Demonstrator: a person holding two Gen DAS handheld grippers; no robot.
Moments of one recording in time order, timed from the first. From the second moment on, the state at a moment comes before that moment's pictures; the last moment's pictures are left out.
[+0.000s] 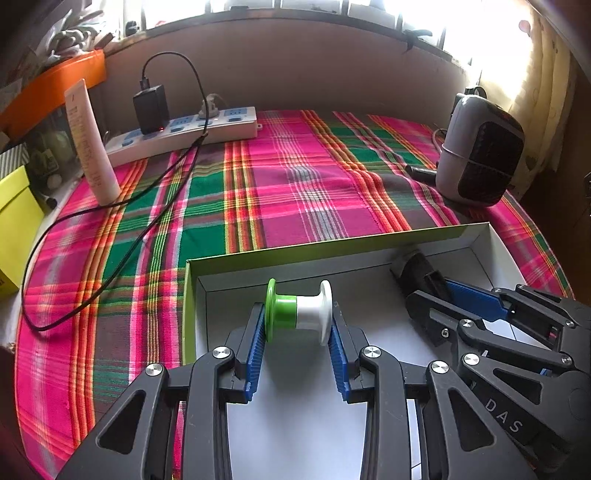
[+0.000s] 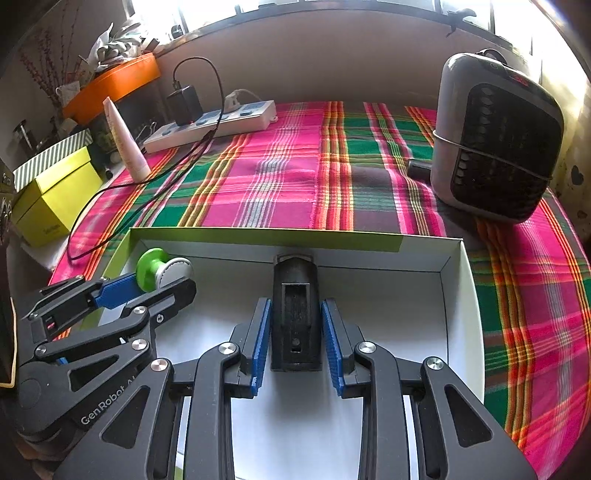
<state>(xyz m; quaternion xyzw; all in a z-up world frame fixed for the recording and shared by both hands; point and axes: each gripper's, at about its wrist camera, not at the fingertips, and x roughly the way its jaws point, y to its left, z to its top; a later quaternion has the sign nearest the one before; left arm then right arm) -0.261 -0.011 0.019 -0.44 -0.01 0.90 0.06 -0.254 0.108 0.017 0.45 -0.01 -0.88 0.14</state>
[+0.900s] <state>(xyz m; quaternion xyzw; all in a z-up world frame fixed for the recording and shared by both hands) -0.247 -0.013 0.025 -0.44 -0.01 0.90 0.05 -0.243 0.120 0.023 0.45 -0.01 -0.89 0.12</state>
